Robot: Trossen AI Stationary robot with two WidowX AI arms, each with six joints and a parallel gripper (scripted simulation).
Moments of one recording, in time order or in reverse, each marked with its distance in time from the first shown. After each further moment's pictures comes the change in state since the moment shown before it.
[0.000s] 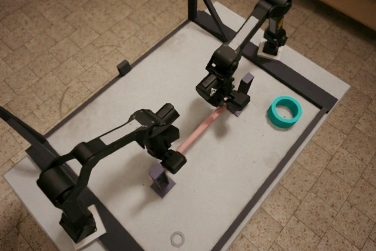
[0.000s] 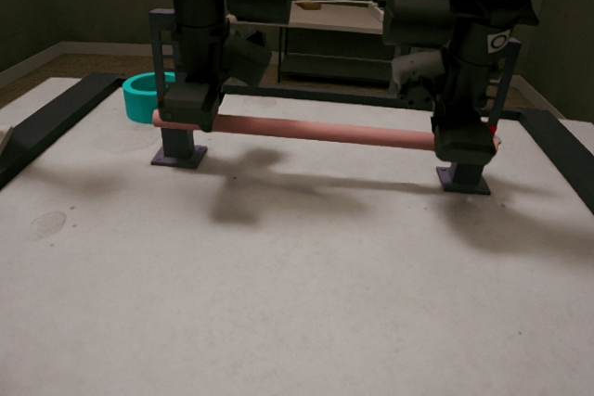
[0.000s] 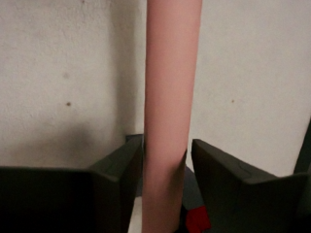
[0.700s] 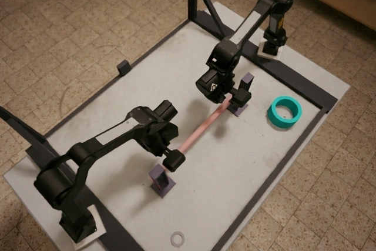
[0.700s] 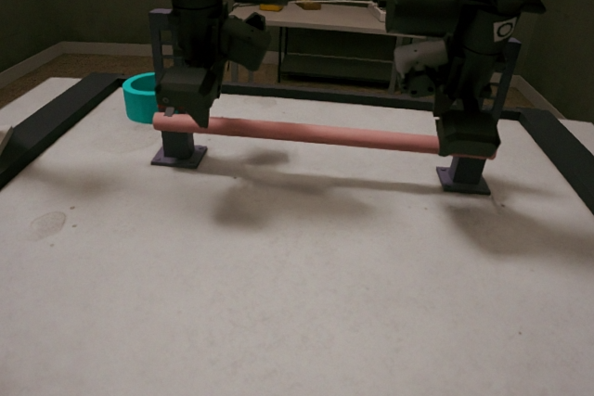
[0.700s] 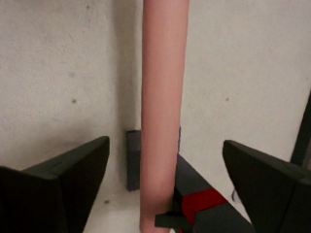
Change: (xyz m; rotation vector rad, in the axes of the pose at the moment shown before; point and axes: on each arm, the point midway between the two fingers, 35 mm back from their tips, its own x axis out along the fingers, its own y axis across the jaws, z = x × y) left arm -0.020 0.002 0.000 -0.003 -0.018 0.002; right arm -0.014 -0.001 0.000 0.003 -0.008 -0.001
